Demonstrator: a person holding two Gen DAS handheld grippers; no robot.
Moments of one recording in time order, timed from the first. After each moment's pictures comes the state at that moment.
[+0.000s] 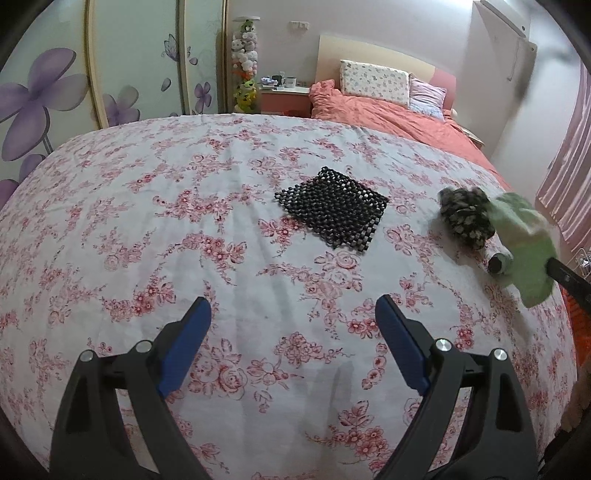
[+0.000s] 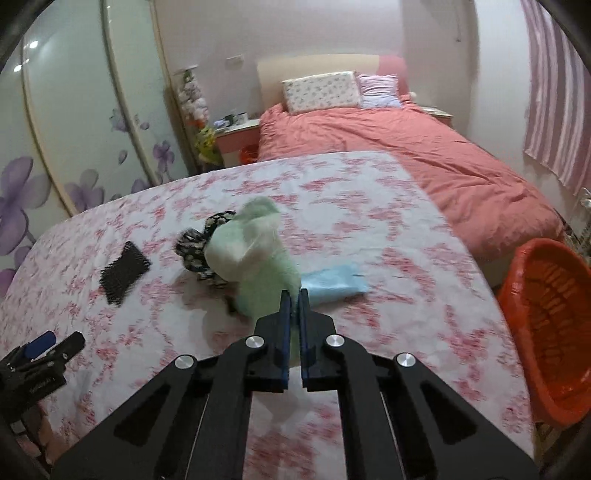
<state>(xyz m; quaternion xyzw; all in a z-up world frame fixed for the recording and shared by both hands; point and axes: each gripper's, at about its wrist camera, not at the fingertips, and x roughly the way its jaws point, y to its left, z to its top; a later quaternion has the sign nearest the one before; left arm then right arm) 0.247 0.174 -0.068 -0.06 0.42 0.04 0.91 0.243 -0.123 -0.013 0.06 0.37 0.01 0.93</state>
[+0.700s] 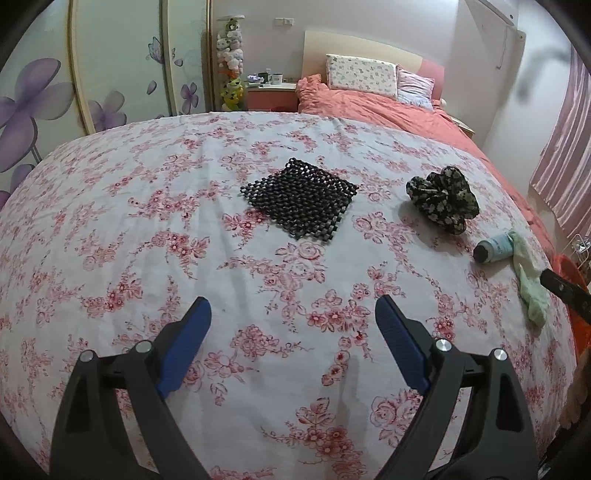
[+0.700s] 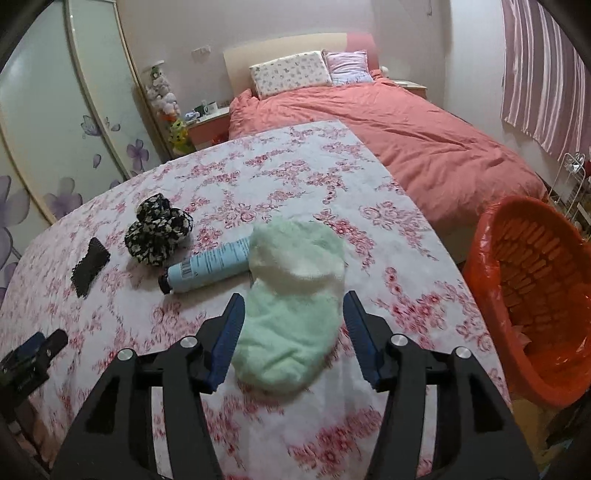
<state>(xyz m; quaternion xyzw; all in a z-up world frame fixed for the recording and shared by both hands) 0.248 0.146 -0.071 -0.05 0.42 0.02 0.90 0.251 -0.162 -0.036 0.10 0.40 -0.01 0.91</state>
